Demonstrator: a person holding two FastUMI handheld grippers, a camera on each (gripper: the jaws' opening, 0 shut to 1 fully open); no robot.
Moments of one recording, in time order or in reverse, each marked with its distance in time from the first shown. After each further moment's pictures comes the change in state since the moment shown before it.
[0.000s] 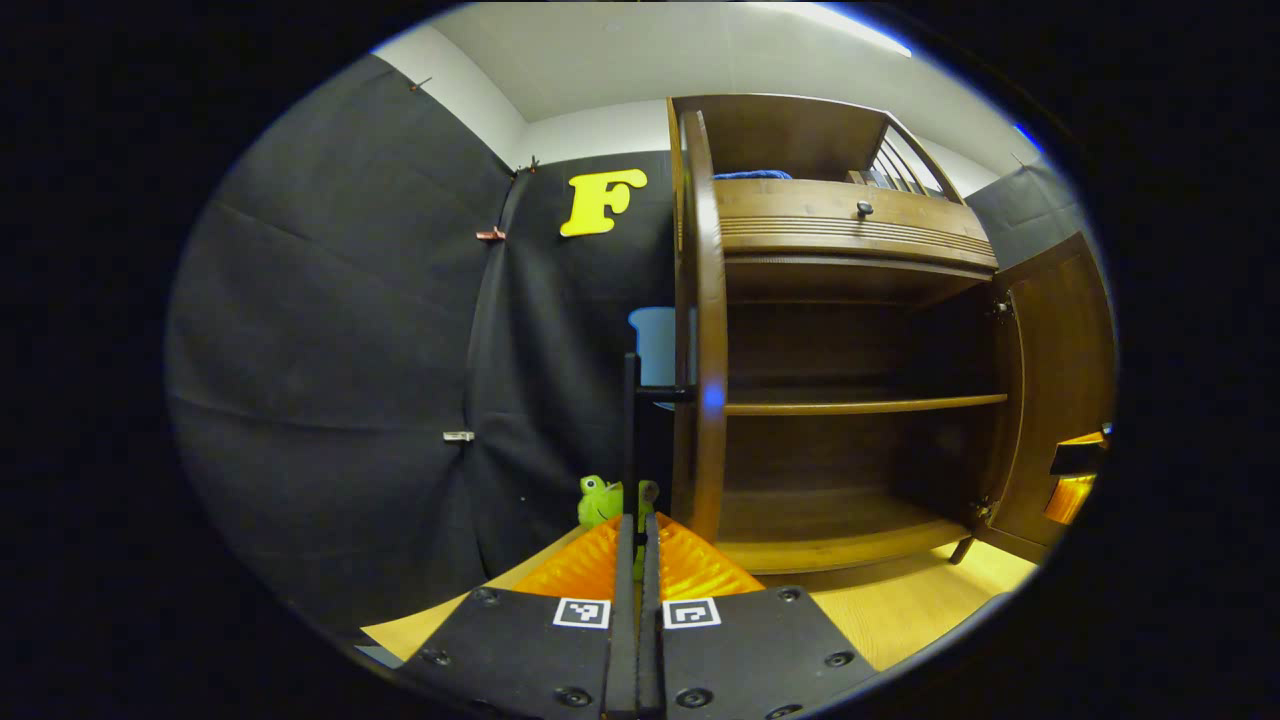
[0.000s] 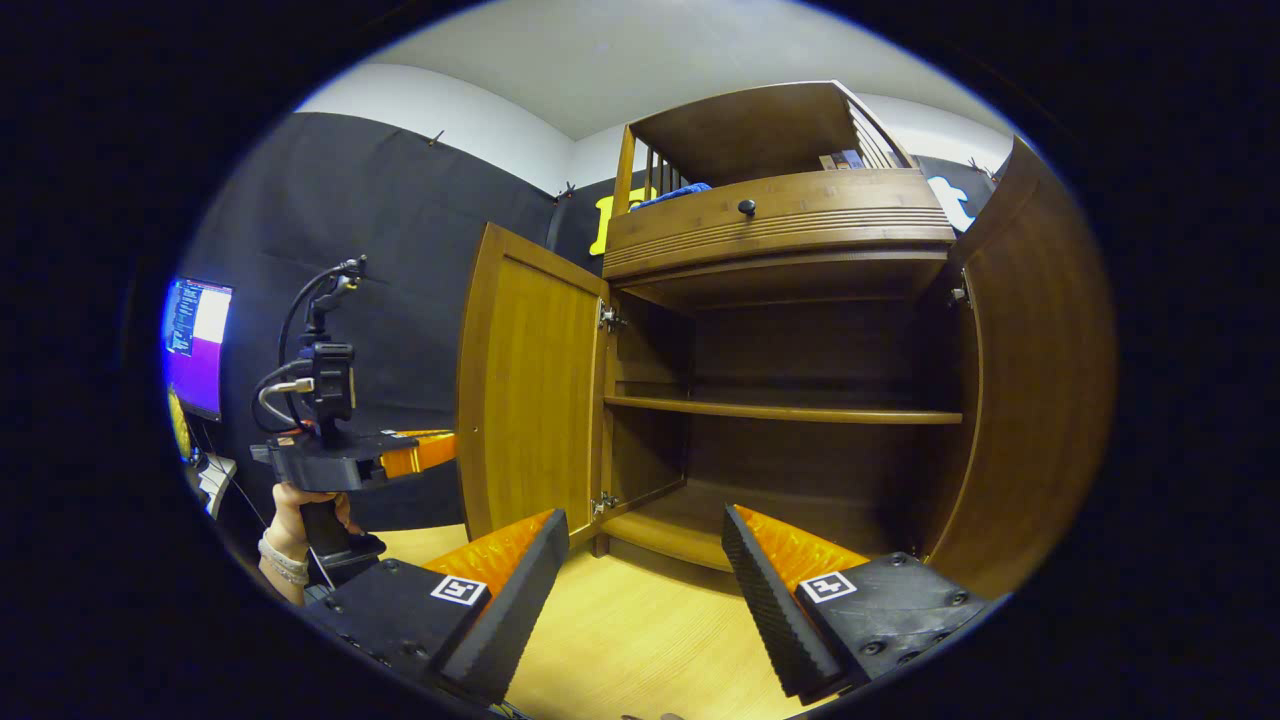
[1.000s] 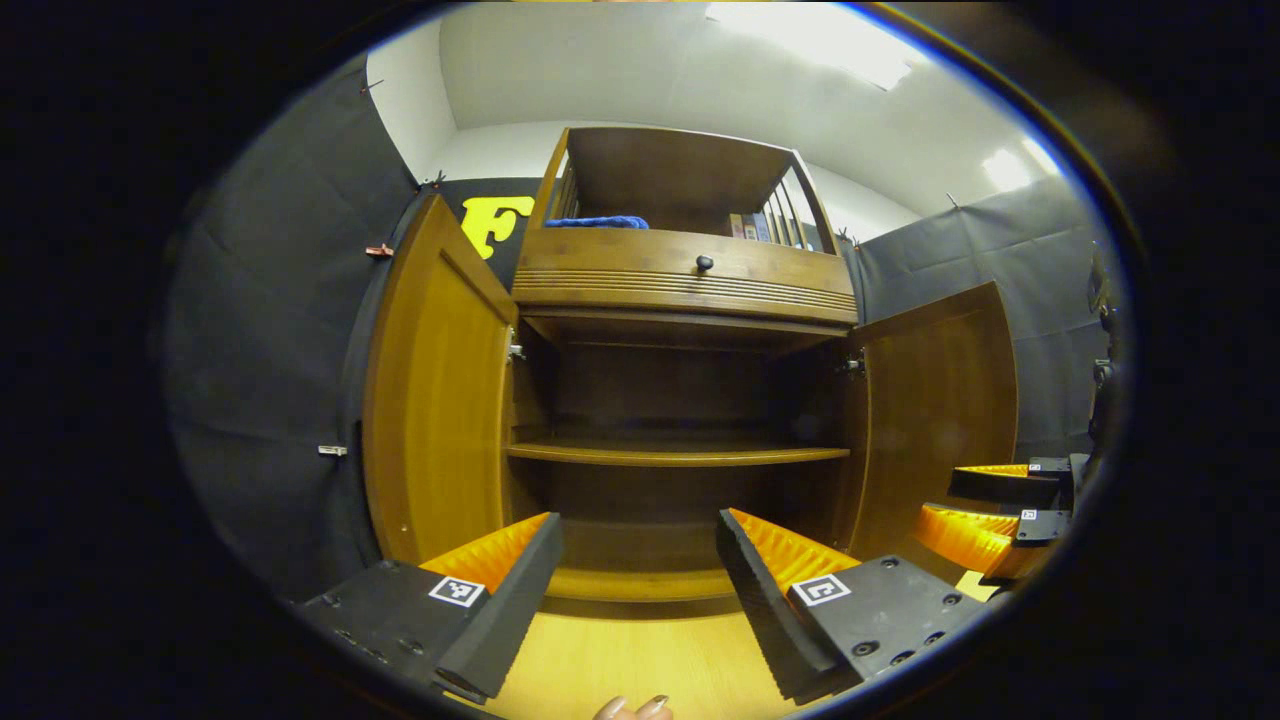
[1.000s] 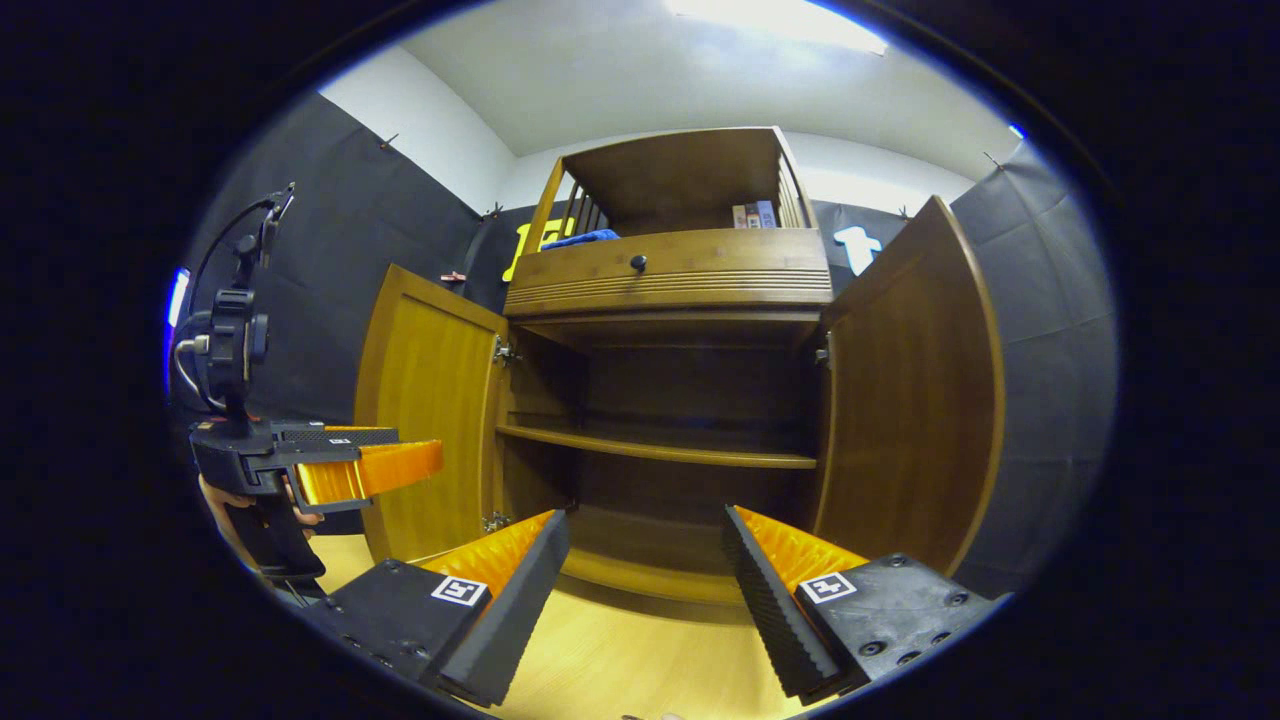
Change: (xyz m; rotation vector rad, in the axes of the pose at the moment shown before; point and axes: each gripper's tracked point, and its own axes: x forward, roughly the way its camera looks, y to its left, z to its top) left arm -0.050 -0.167 0.056 -0.066 -0.067 -0.383; right arm -0.055 -0.090 0.045 -0.080 -0.100 -0.301
